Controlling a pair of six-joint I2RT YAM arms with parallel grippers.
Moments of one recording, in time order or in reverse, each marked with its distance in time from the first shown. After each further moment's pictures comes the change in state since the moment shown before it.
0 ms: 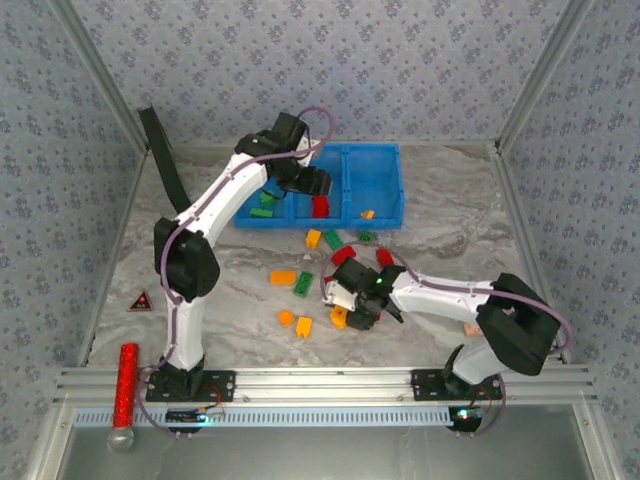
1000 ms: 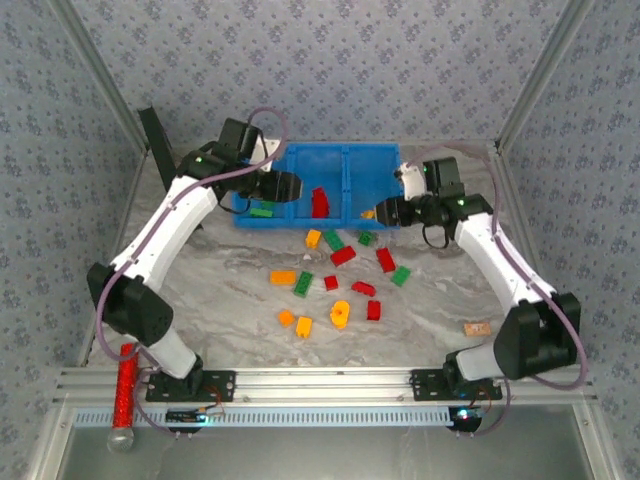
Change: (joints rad) left arm 0.082 -0.430 -0.364 0.067 0.060 -0.032; right arm -0.693 -0.034 0.425 0.003 -0.430 0.423
